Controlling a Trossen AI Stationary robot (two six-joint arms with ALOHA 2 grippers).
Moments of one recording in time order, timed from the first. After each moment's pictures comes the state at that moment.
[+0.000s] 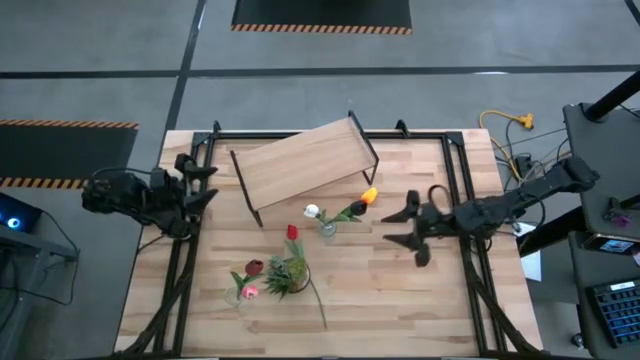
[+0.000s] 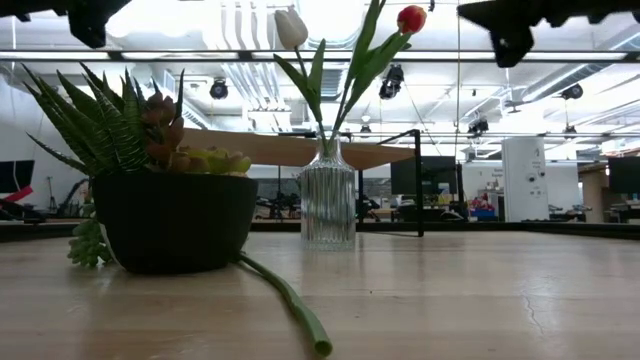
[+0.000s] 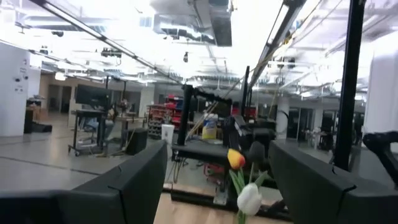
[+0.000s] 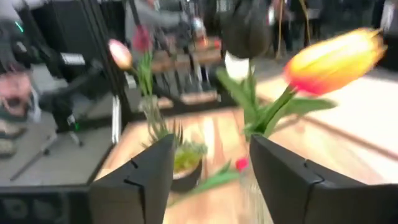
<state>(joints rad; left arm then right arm) -0.29 0.08 0.37 0.06 -0.48 0.07 0.38 0.84 0.43 0.31 0.35 0.26</state>
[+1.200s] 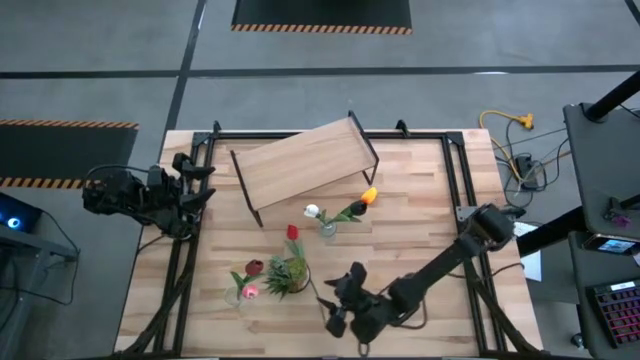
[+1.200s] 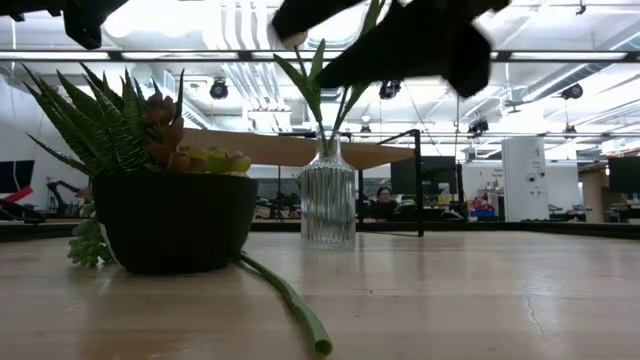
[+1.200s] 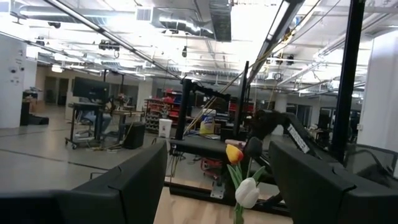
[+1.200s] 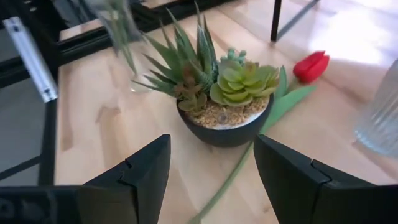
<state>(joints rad) -0.29 0.05 0.40 -0.03 -0.47 0.04 0.64 2.02 1.35 -0.08 0.82 0.86</state>
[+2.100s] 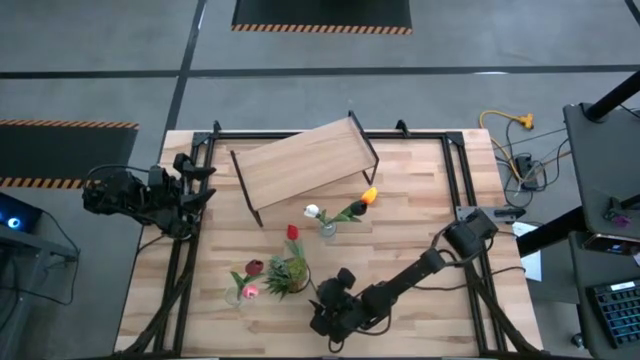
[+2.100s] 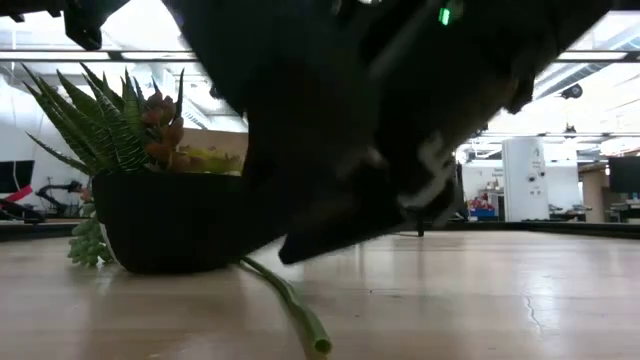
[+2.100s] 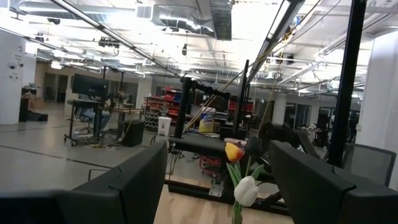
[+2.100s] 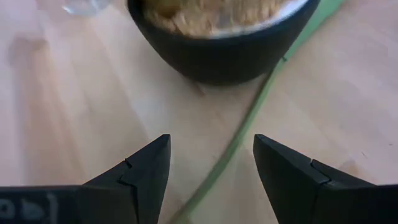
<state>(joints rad) -0.29 0.05 0.39 -0.03 -0.47 0.02 0.58 2.30 1.53 -0.22 0.67 1.00</state>
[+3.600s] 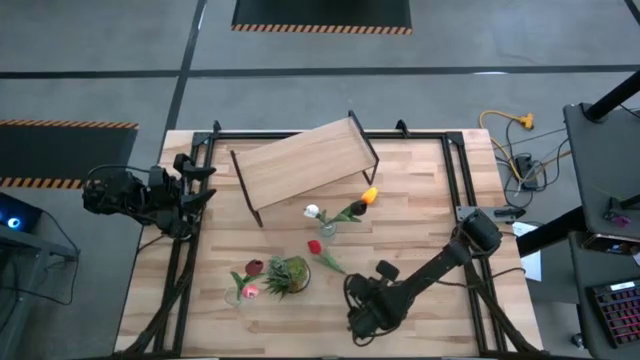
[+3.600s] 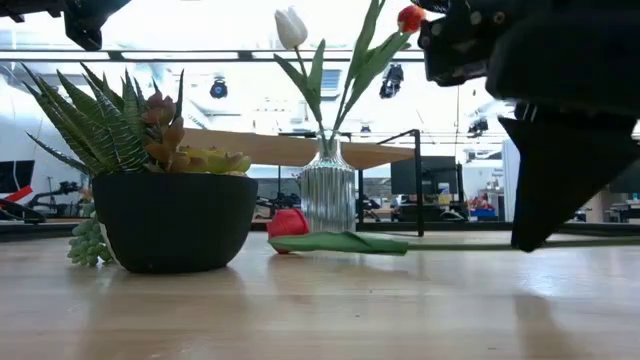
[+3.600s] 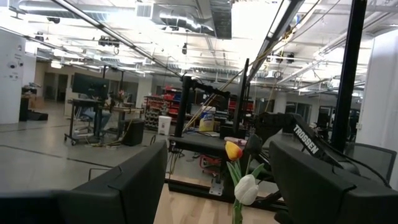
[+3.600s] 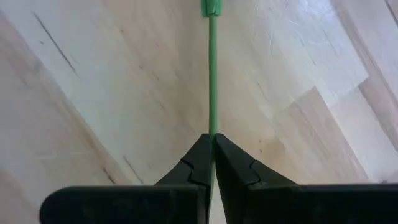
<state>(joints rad) -0.29 0.05 0.39 -0.03 -0.47 0.02 0.63 2.13 1.54 -1.01 0.37 1.24</state>
